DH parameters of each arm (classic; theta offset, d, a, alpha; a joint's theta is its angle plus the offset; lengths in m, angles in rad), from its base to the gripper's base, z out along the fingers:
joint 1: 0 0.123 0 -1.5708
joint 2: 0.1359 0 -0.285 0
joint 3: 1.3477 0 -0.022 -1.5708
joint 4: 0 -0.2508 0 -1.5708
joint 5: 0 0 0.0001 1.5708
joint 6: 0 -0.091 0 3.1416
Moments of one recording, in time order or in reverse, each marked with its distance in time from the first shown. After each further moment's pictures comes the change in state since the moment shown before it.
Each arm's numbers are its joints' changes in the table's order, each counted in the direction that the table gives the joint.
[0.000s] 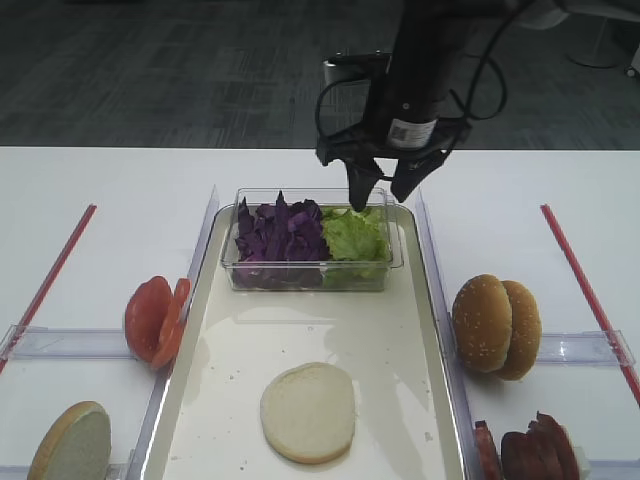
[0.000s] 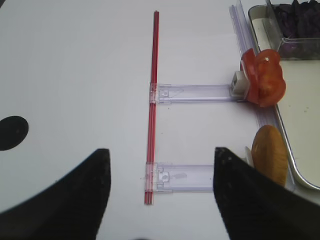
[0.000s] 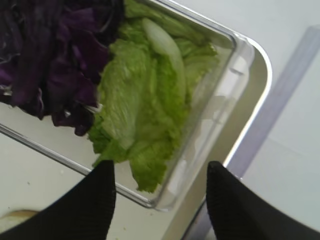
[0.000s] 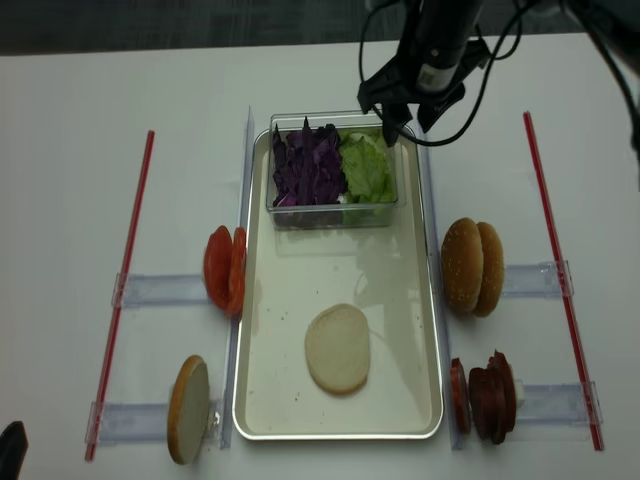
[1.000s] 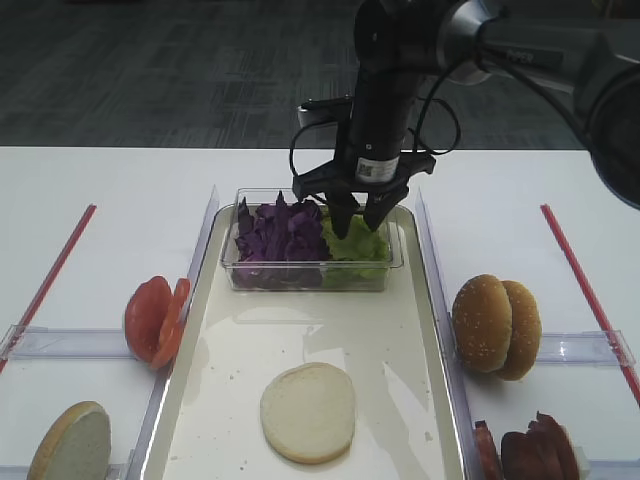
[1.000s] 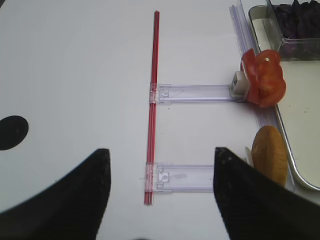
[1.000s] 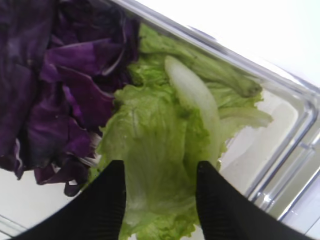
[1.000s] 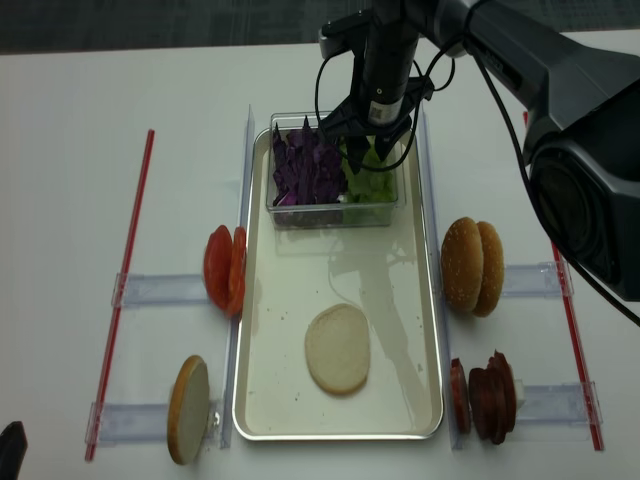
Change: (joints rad) left arm 0.000 0.000 0.000 -0.002 0.000 0.004; right arm 0.060 0.232 -0.202 0.011 -0.022 -0.035
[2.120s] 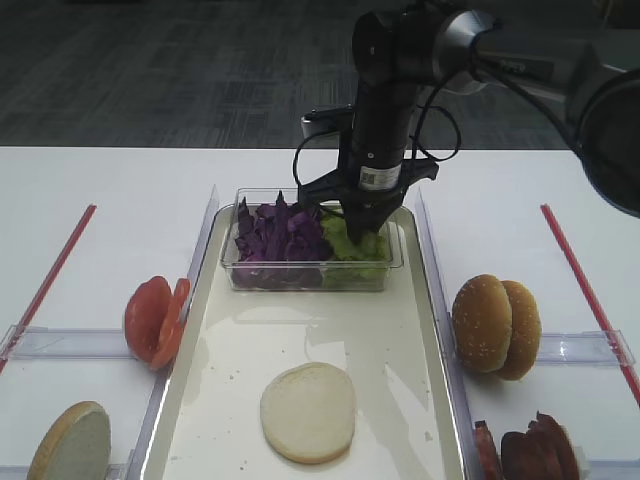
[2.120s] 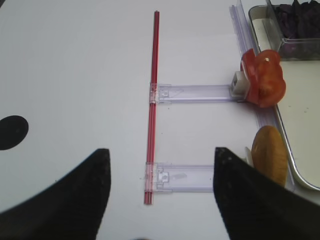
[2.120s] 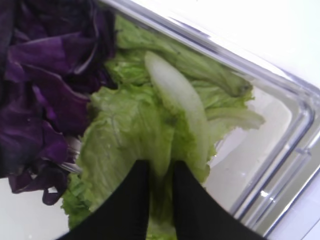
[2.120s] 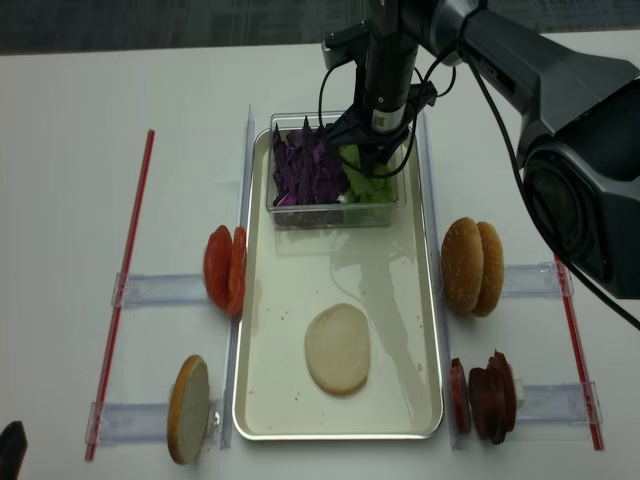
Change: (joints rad) left arm 0.000 0.000 0.000 0.000 0.000 0.000; right arm 0.000 0.023 0.000 0.042 0.000 -0.018
